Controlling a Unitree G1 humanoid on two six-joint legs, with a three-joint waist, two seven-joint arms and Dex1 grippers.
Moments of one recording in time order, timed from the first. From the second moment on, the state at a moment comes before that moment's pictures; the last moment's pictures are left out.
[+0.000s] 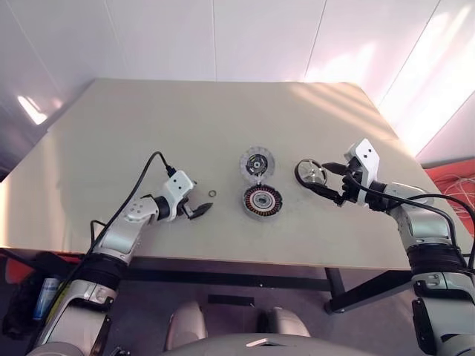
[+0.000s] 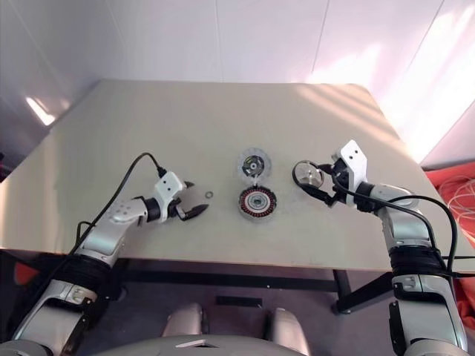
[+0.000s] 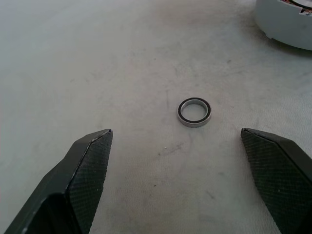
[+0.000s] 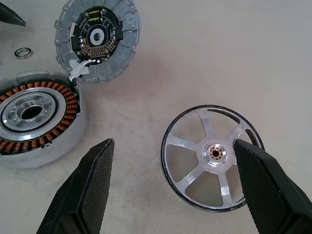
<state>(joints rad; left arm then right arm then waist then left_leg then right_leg) -0.36 0.44 -0.18 0.30 -0.07 0.12 -0.75 -0.41 -0.64 -0.10 0.36 0.22 0.21 1.00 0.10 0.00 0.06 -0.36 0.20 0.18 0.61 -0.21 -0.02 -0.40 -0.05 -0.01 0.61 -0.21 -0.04</state>
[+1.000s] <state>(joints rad) -0.32 0.34 -0.13 0.26 -0.15 0.25 -0.86 -0.39 -0.67 -0.10 0.34 0.22 0.21 1.00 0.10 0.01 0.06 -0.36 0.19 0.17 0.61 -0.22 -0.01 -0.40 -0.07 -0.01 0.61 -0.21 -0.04</state>
